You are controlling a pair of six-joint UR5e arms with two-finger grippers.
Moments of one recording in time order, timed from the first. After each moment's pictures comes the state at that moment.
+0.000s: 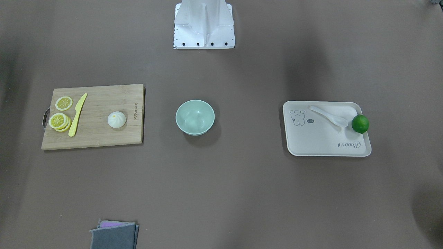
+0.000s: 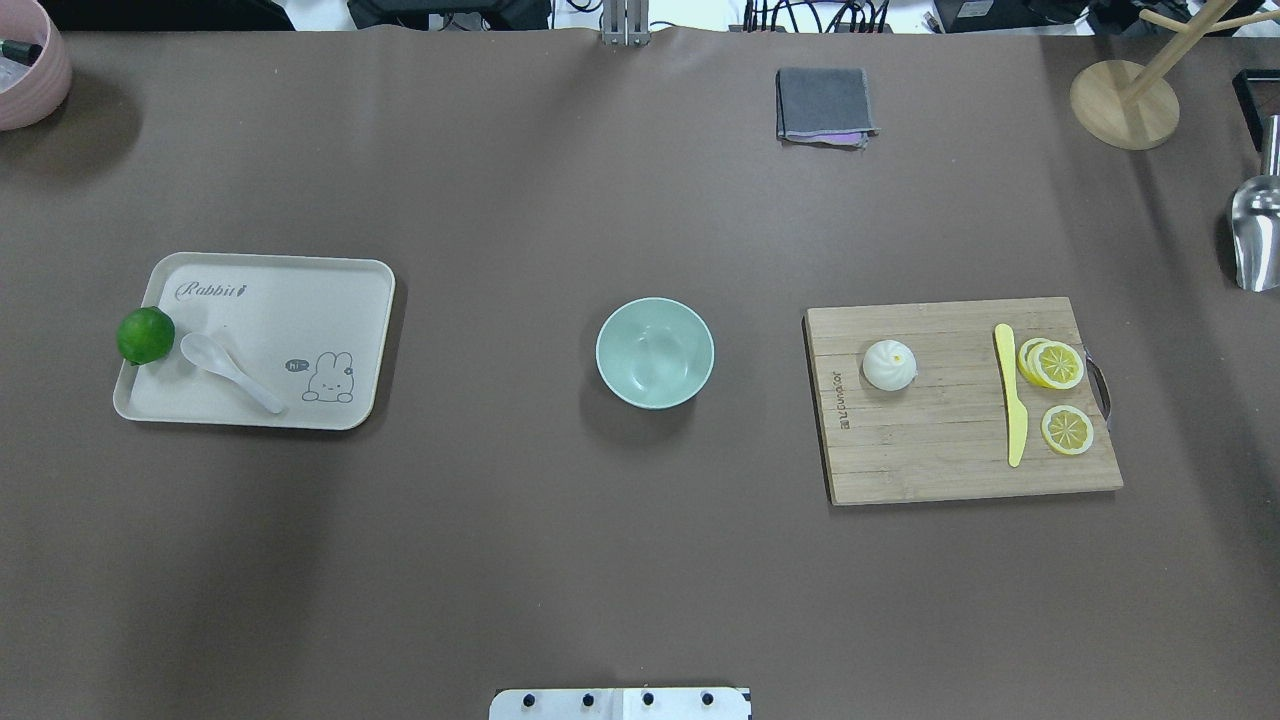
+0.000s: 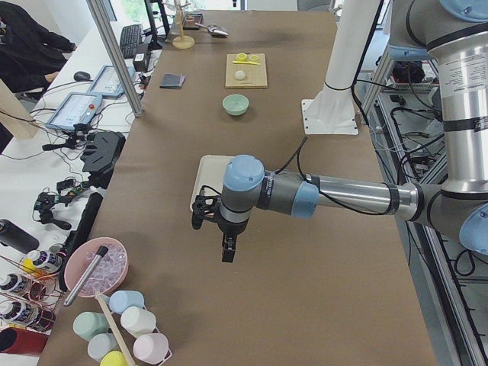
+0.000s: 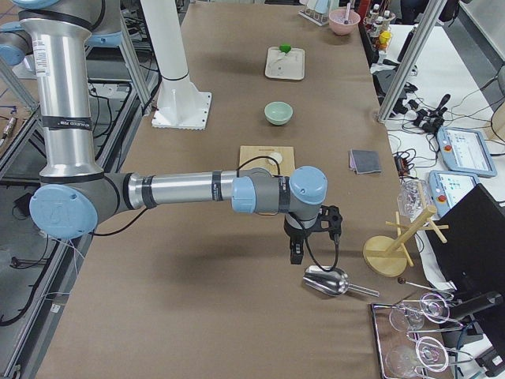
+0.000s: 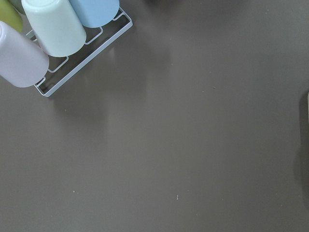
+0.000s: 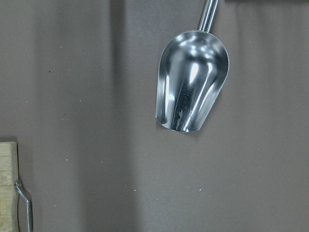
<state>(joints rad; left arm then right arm) -1.58 -1.36 -1.89 -1.70 -2.26 -0.16 1.55 -1.53 1.64 -1.62 2.34 0.06</state>
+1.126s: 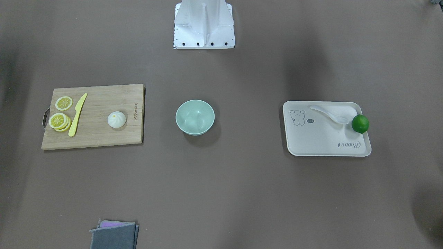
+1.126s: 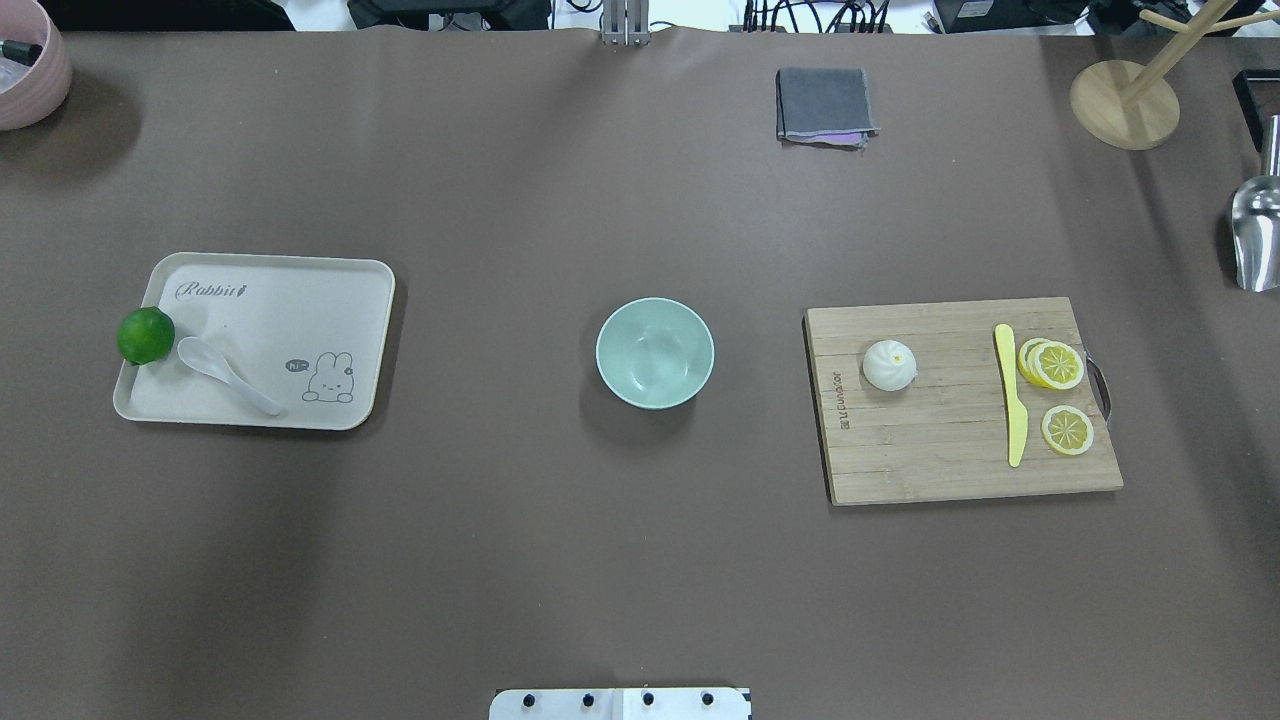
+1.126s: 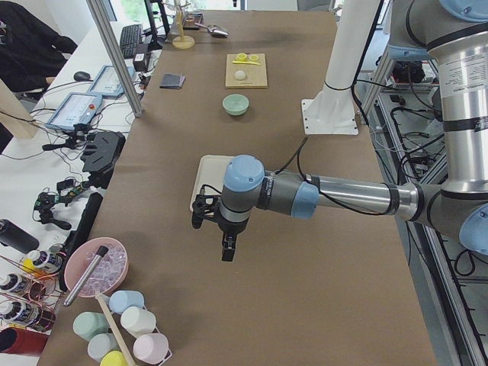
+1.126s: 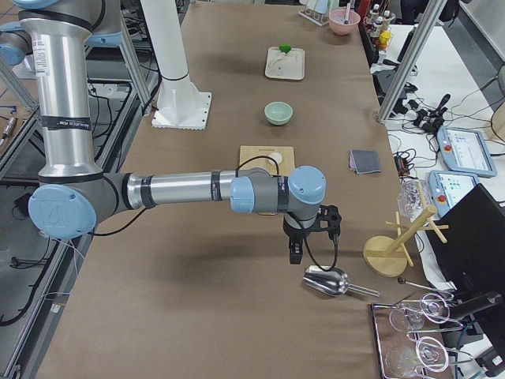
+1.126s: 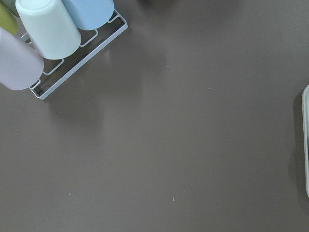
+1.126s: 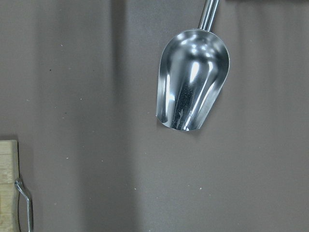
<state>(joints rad) -1.58 -1.36 -1.88 -1.71 -2.28 -0.15 1.55 -1.54 1.65 -1.62 2.34 0.06</state>
